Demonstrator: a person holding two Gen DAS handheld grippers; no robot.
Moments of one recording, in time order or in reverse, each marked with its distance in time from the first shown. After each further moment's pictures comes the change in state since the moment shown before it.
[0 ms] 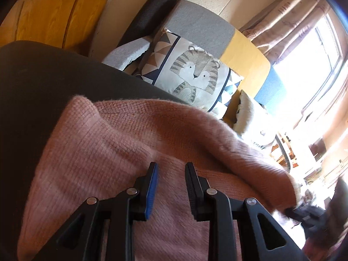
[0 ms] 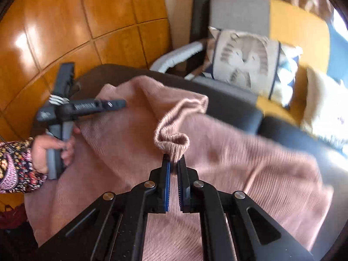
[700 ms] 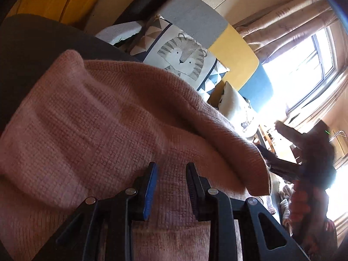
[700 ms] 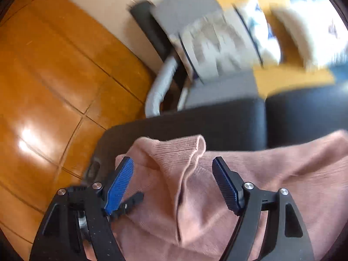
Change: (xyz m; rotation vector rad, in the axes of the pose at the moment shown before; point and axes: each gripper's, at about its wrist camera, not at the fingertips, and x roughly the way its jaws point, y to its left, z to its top) left arm -0.018 -0.017 -0.040 -0.067 0.081 -0.099; right arm 0.024 -0.065 0.068 0.601 -0.046 0.215
